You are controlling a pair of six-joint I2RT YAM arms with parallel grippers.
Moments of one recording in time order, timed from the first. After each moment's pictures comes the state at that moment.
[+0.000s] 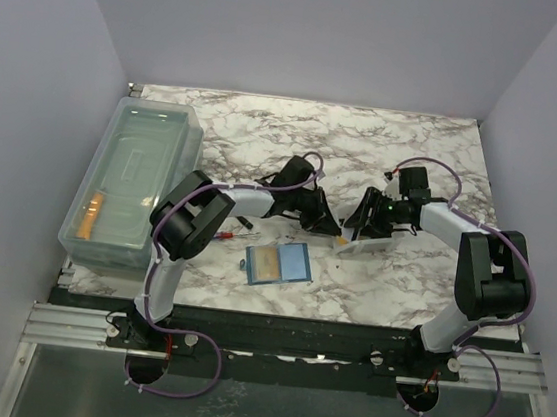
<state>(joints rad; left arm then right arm) -0.68 2.08 1.26 0.11 0.69 -1.13 0.16 1.66 0.91 -0.31 -0.49 0.42</state>
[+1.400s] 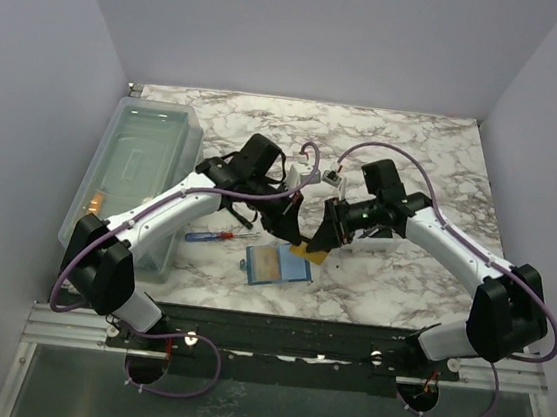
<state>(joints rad) -0.65 1.50 1.27 -0.65 0.86 0.04 0.47 1.45 1.04 -0.53 -1.01 0.10</state>
